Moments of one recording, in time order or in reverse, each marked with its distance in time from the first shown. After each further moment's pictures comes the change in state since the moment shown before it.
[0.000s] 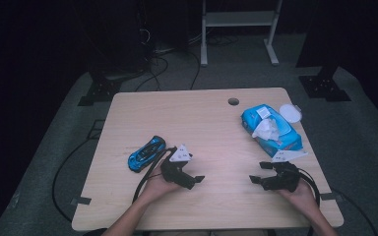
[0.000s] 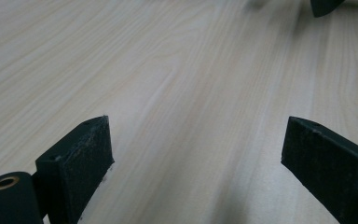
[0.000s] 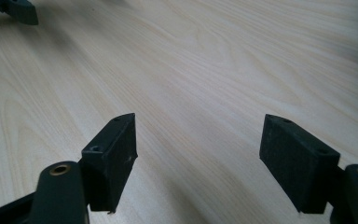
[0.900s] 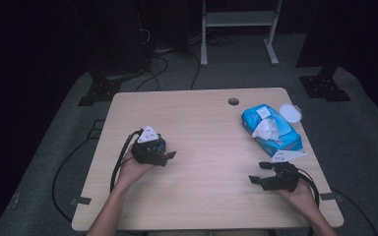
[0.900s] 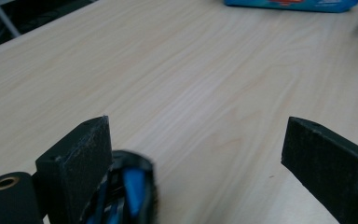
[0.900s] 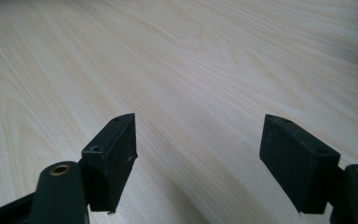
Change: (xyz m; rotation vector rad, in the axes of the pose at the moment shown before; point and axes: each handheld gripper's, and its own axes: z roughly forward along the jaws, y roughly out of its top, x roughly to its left) left arm 0.073 -0.015 -0.067 -0.053 0.237 -0.094; right arm 0.002 0.001 0.001 -0.001 -0.001 -0.009
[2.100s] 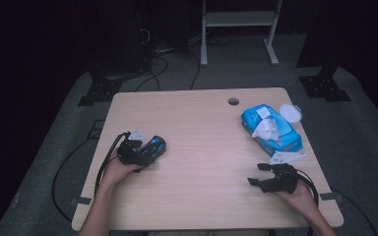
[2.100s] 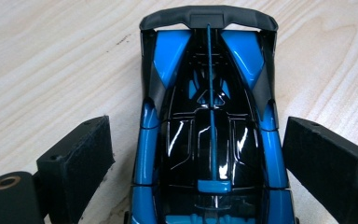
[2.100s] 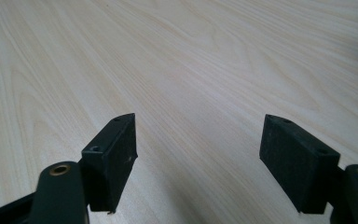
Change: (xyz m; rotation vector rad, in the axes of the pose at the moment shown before) left arm 0.051 -0.049 0.008 0.273 0.027 -0.067; right arm 0.006 0.001 0.000 0.011 0.022 -0.027
